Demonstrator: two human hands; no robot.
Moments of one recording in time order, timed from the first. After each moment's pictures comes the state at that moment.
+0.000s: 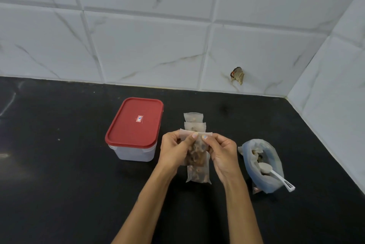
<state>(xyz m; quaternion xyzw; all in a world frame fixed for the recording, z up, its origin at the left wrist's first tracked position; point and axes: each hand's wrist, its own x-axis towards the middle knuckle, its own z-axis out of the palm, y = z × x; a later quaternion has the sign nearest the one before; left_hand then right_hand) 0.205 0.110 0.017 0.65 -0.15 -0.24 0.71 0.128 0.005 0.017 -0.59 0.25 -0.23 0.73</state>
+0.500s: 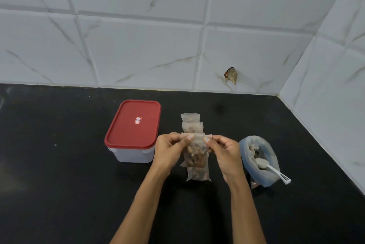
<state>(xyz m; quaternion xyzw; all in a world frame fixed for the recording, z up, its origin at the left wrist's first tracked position) 0.214 0.122 0.006 0.65 -0.19 -0.24 0.69 0.114 0.003 0.014 -0.67 0.25 -0.27 0.64</state>
